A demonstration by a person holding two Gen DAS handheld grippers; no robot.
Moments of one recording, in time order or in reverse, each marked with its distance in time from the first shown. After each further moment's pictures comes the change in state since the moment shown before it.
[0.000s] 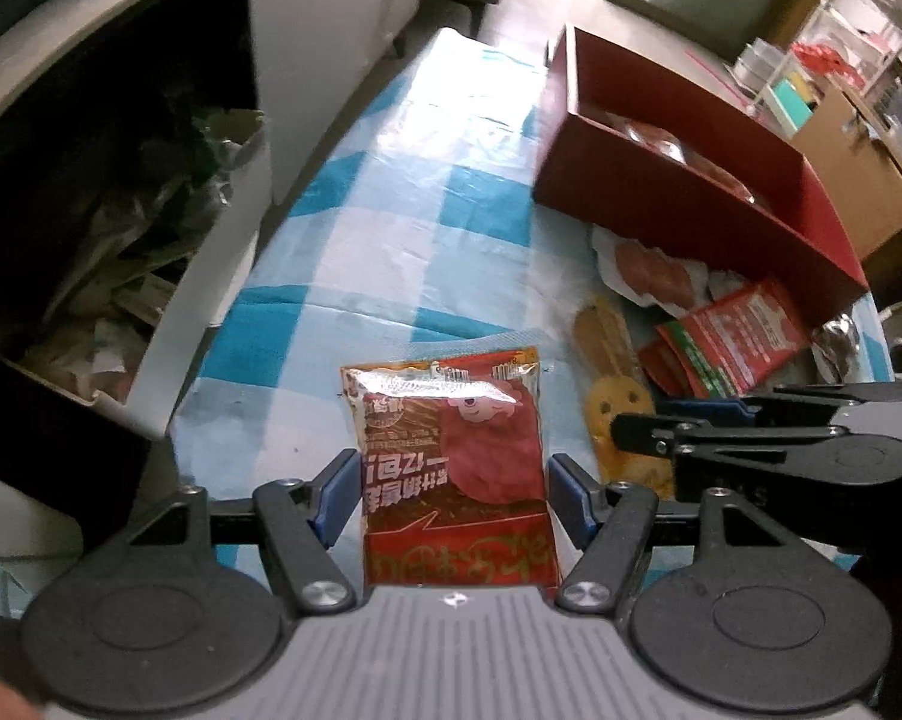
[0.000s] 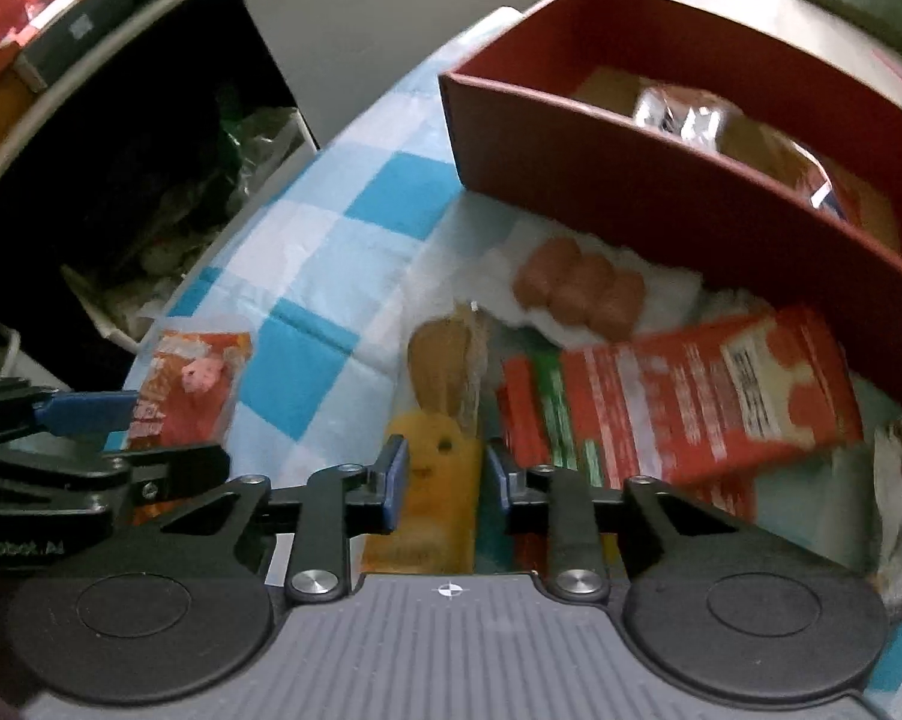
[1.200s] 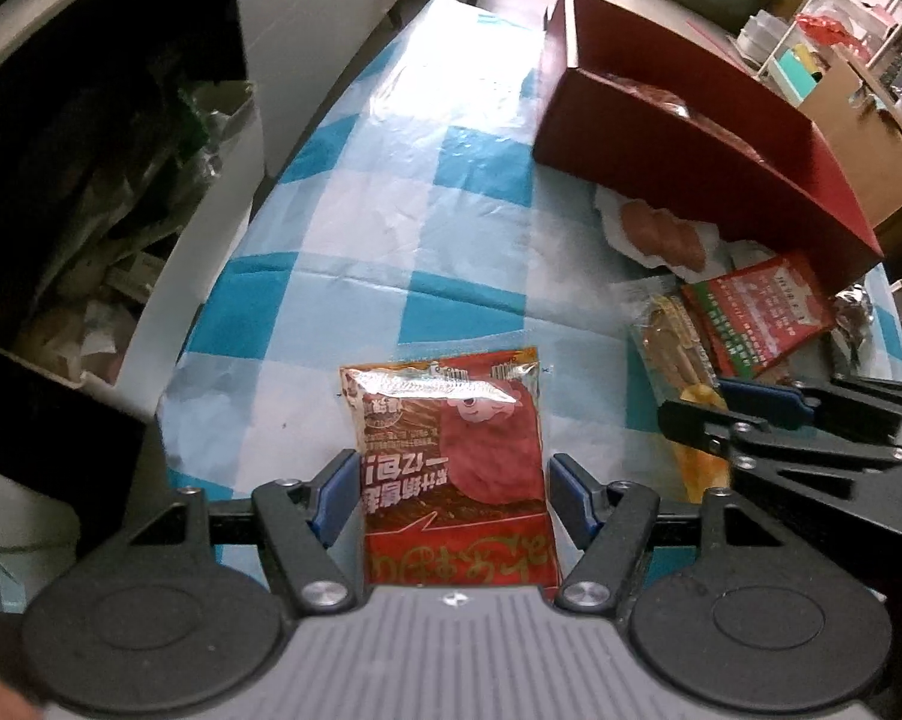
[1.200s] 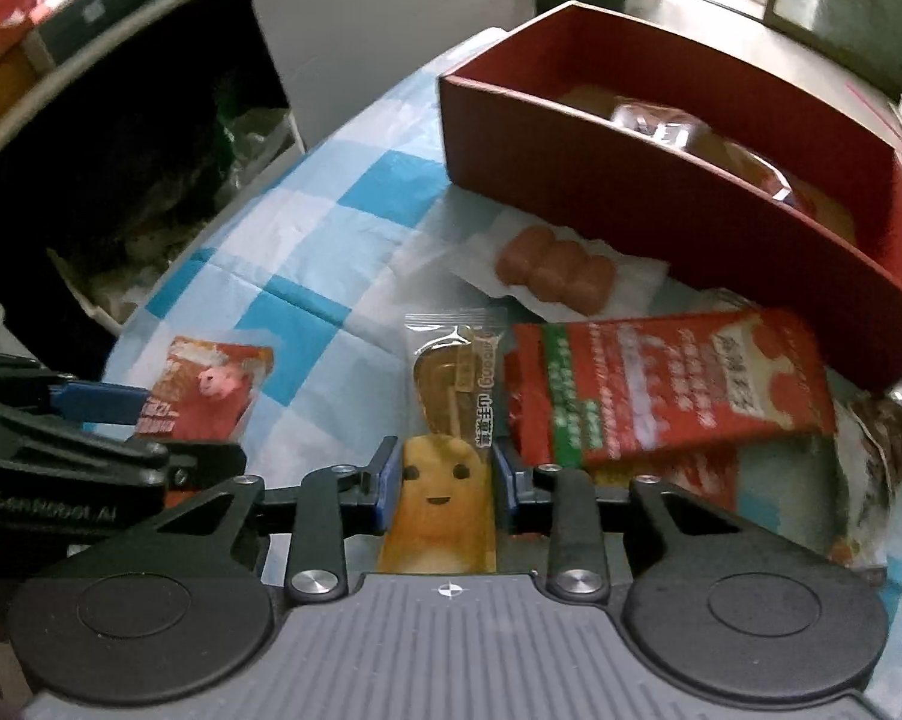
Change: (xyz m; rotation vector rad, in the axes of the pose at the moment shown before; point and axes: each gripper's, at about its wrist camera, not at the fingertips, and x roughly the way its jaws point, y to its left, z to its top) left arm 0.013 -0.005 -0.005 0.017 0.049 0.012; right arm -0.014 0.007 -0.021 -0.025 -0.085 -0.066
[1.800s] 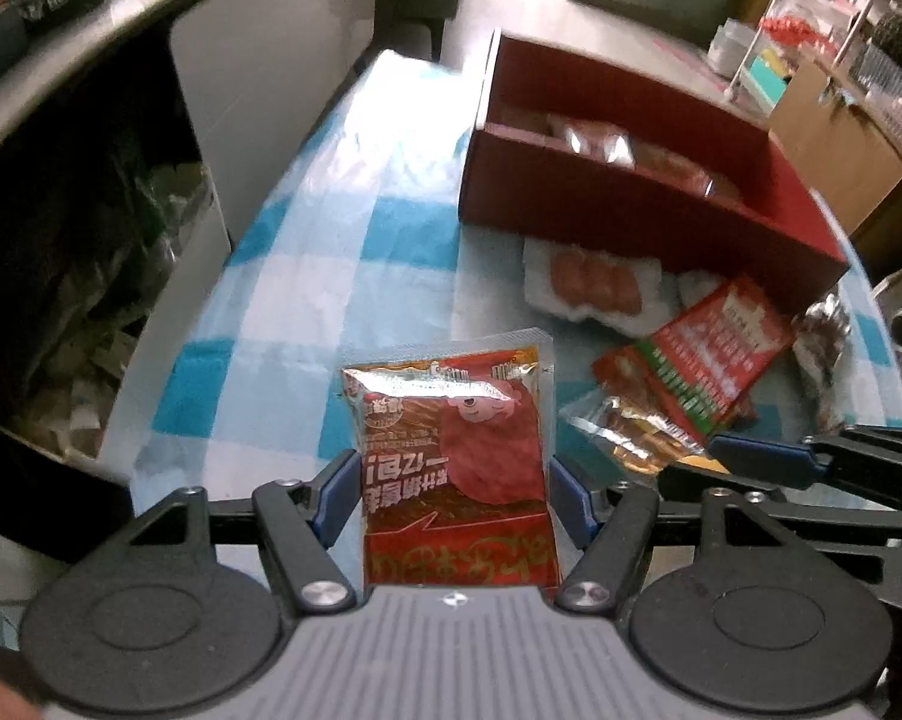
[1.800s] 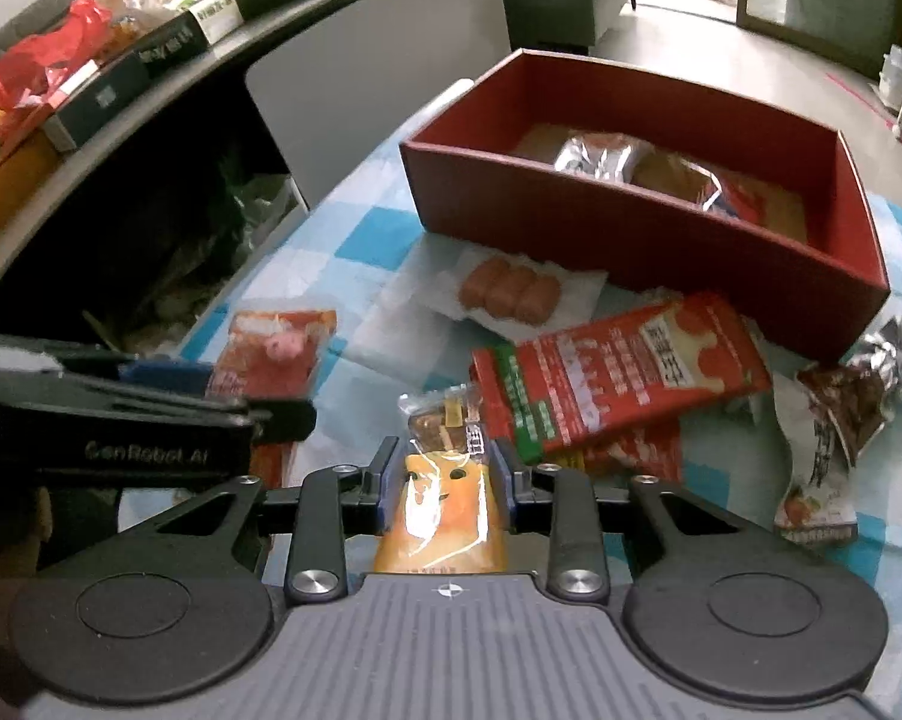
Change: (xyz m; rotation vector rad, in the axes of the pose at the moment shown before) left arm -0.002 -0.038 0.011 0.073 -0.073 0.028; right arm -0.033 -0.025 -0.013 0.070 -0.065 0.056
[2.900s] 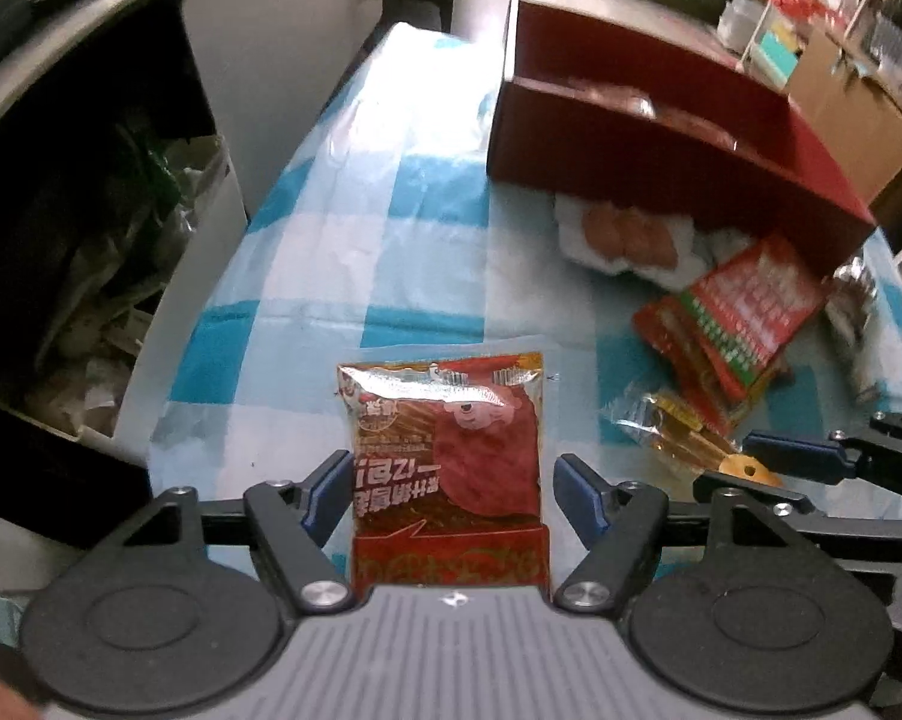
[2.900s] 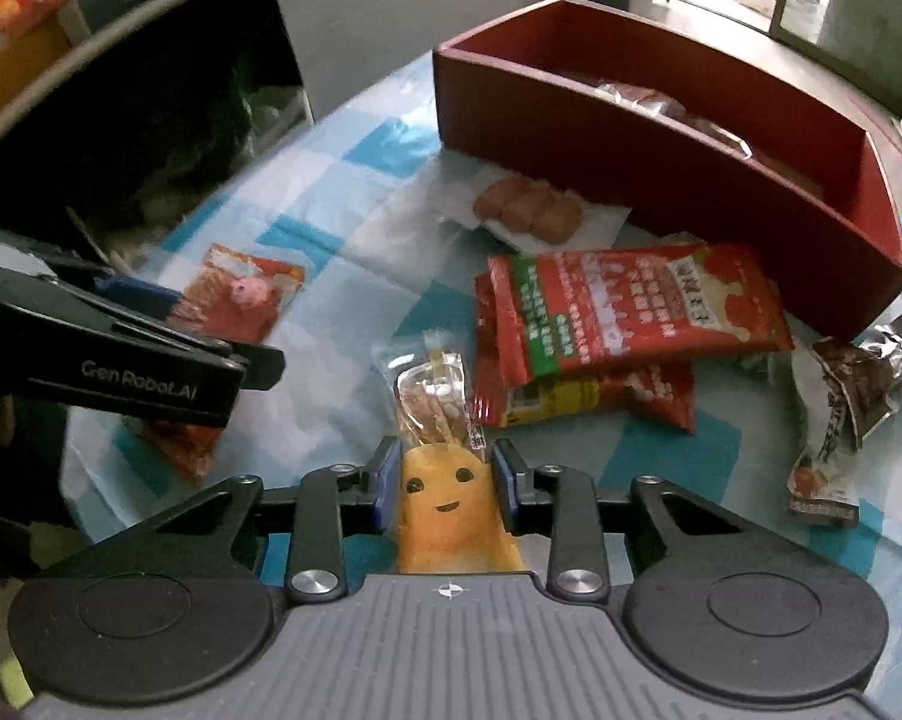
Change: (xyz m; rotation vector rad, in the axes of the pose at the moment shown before) left arm 0.003 0.010 -0.010 0.019 0.008 0.033; right arm 0.010 0.011 -0.018 -0.103 0.046 -0.048
